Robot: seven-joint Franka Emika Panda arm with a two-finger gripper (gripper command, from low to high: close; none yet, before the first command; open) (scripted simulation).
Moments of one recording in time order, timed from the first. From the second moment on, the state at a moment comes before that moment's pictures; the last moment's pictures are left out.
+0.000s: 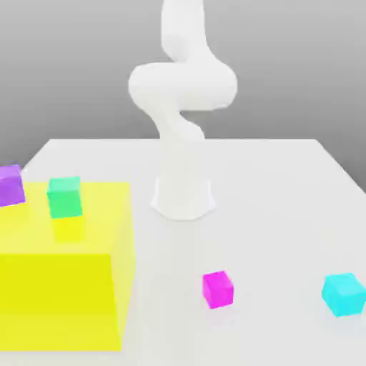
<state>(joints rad) 0.02 -0.73 0.00 -2.36 0.00 2.36 0.78</state>
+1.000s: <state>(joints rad) 0.17 0.27 0.01 -2.83 -0.05 3.10 0.70</state>
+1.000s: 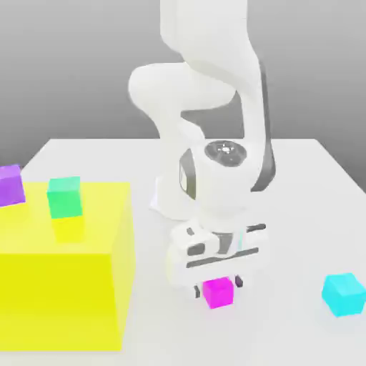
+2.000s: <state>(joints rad) -0.22 -0.42 -0.17 -2.49 -0.01 2.13 1.10</state>
